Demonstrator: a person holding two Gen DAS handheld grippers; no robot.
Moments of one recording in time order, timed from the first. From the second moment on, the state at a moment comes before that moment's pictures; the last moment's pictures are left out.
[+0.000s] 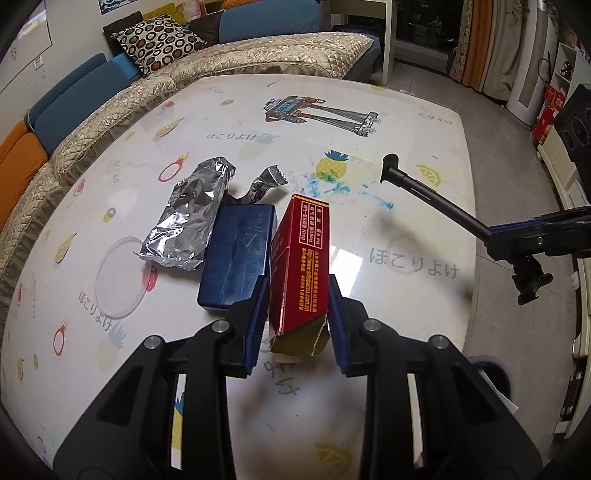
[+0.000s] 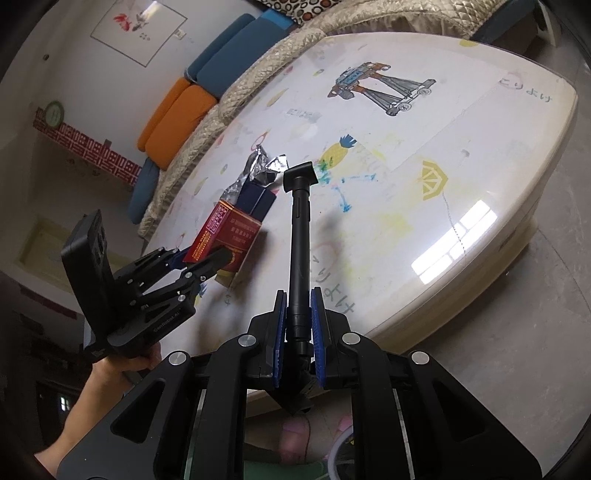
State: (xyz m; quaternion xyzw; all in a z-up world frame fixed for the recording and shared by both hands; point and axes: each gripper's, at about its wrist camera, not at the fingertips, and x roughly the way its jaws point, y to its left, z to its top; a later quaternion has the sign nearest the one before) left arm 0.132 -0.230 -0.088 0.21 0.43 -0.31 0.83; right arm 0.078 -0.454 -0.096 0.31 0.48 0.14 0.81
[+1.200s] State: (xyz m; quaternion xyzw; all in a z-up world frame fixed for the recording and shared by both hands) left arm -0.105 -0.254 -0.134 0.34 0.43 -0.45 0.70; right arm -0.185 -0.464 -0.156 0.36 0.53 0.10 0.76
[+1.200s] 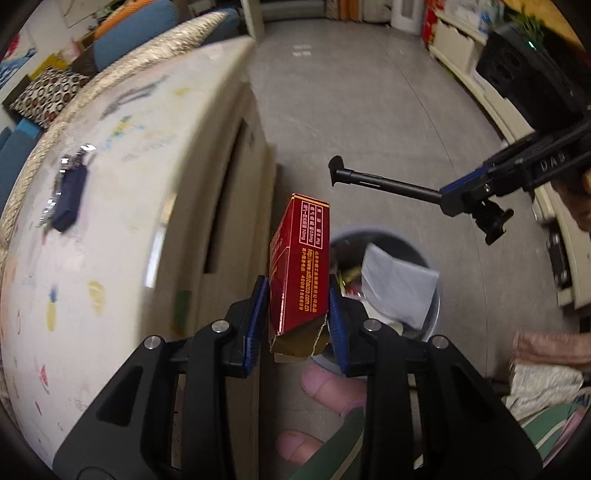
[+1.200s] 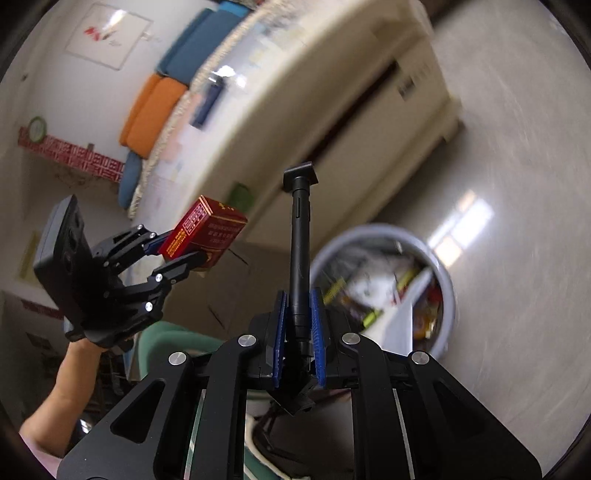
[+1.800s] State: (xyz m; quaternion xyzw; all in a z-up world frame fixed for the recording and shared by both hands) left arm -0.121 -0.301 -0.269 0.41 0.51 -0.46 0.60; right arm -0.190 -0.441 -0.296 0.41 0.63 0.06 0.66
